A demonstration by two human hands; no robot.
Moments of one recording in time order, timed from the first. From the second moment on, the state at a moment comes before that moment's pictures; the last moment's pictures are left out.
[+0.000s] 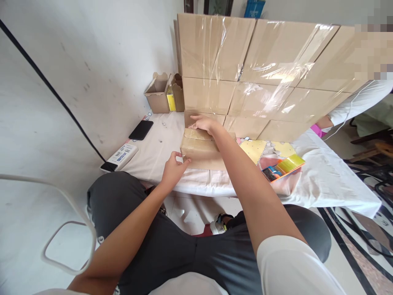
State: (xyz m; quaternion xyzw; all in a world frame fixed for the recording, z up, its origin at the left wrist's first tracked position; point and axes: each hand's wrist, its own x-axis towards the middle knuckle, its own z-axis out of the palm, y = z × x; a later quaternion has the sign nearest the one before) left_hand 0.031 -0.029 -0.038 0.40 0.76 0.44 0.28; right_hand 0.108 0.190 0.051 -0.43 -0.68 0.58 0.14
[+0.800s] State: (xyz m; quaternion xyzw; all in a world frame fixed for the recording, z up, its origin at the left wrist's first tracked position) left_hand 0.036 -0.032 -0.034 0.40 0.75 0.42 0.31; right_hand 0.132 0.154 0.056 -0.30 -0.91 0.29 0.09
